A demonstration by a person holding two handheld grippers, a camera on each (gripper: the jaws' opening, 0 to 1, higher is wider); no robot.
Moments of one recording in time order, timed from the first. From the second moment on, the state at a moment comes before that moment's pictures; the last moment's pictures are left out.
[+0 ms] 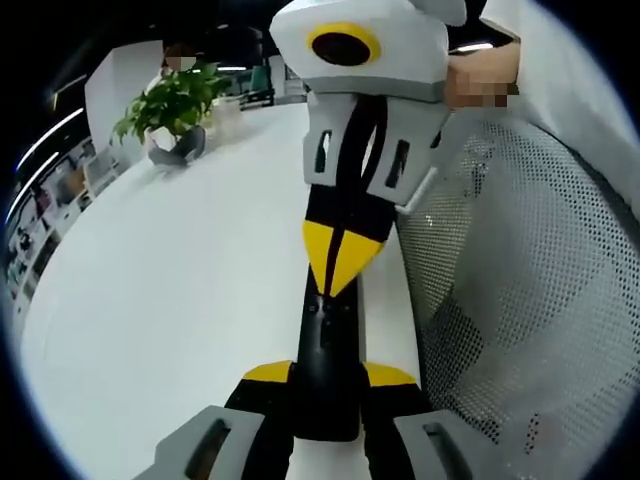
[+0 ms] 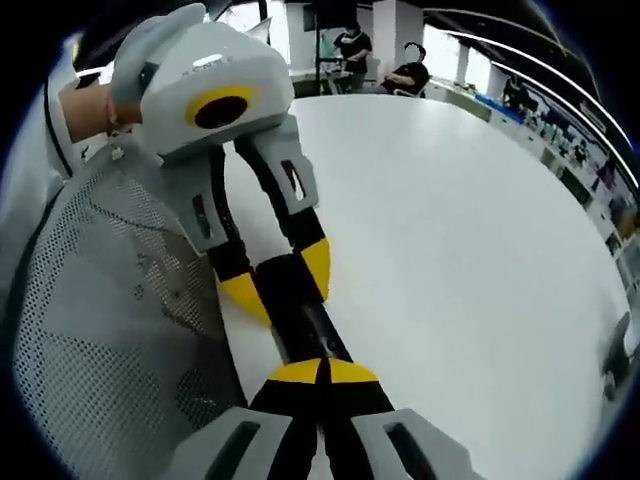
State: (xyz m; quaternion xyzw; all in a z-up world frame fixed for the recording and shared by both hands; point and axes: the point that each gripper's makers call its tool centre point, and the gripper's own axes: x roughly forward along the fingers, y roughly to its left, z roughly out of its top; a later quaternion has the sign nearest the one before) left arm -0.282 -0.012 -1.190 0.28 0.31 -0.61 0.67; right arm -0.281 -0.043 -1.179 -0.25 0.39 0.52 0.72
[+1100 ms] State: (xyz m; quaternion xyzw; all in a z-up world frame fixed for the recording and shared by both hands) left arm -0.285 -0.012 -1.190 0.28 0.30 -0.63 0.66; right arm -0.285 -0.034 -1.179 -0.28 0.38 0.53 0.71
